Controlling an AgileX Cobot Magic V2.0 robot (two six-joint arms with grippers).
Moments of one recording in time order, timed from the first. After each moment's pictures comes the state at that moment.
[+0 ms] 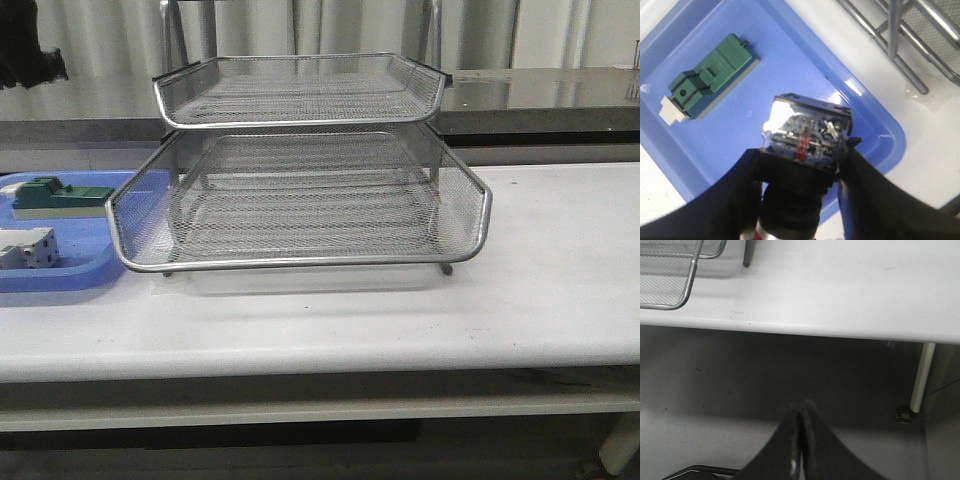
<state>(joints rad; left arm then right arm) -0.04 1.98 -1.99 -0.07 1.25 0.67 0.10 0.53 -0.67 0.01 0.98 0.02</state>
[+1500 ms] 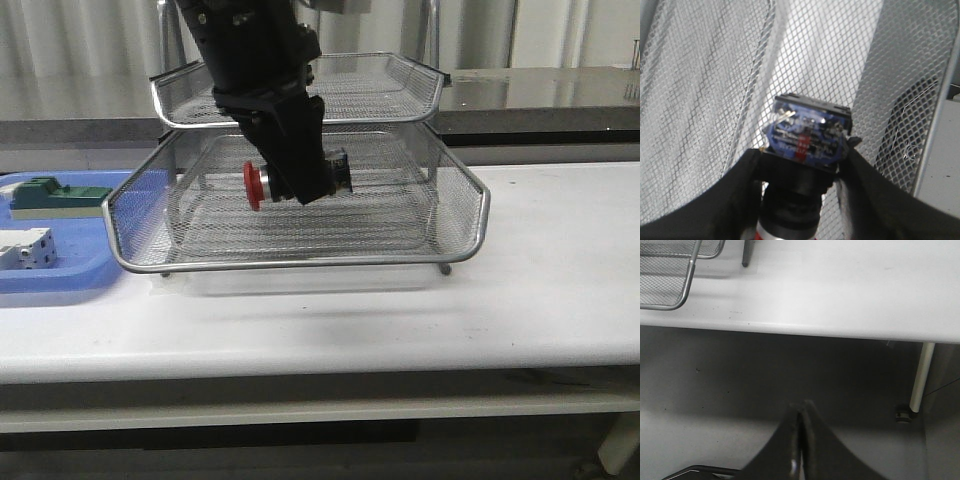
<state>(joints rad) -0.60 1.96 -1.70 -0.19 1.03 0.72 0.10 0.53 -0.67 0.01 0.98 0.02</state>
